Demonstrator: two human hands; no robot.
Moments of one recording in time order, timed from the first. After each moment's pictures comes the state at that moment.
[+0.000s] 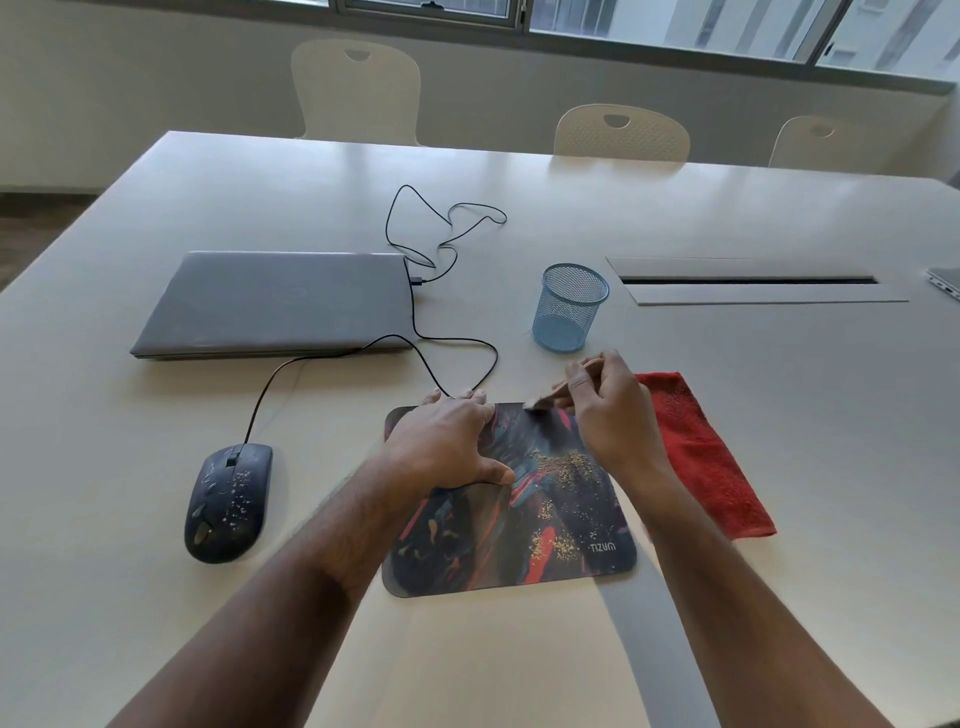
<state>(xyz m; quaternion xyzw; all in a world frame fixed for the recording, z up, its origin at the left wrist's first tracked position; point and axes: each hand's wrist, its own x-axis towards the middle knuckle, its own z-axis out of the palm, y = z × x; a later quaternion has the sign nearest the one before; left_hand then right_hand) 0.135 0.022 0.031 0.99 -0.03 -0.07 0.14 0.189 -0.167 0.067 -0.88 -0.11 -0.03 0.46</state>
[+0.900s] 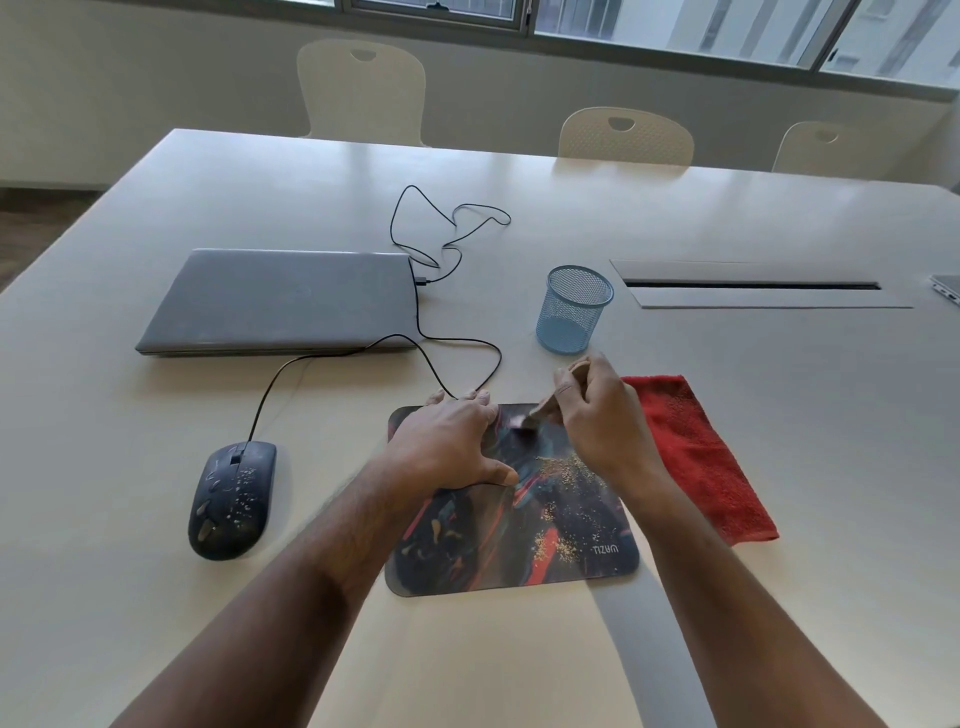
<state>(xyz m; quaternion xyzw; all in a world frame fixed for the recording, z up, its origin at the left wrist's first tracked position) 0.134 0.023 0.030 0.99 -0.02 -0.07 0.16 0.184 -0.157 0.065 -0.90 -0.14 -0.02 0.41</state>
